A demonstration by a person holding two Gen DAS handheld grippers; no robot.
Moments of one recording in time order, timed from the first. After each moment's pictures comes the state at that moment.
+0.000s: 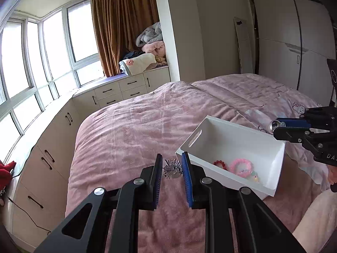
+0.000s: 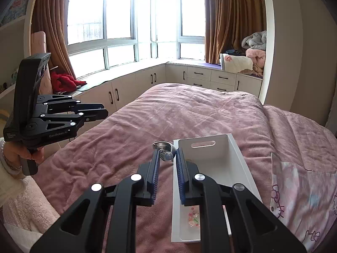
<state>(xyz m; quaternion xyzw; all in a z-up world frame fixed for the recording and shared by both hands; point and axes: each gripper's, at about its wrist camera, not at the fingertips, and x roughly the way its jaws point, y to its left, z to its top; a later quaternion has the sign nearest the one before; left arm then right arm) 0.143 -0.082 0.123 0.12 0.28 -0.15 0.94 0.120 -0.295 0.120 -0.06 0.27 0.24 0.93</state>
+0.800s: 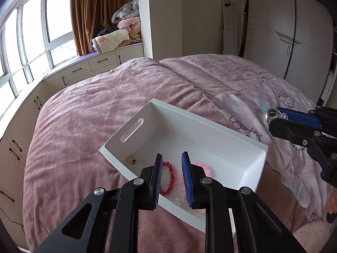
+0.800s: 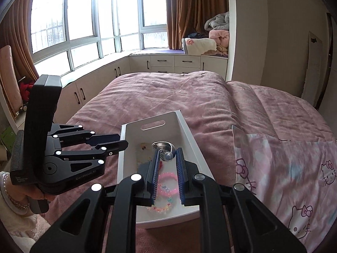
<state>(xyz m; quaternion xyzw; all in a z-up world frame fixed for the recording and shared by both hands) 0.201 -0.220 0.043 0.10 0.37 -0.20 0.90 0.144 -0.381 0.085 -0.02 0.32 0.14 0.94</state>
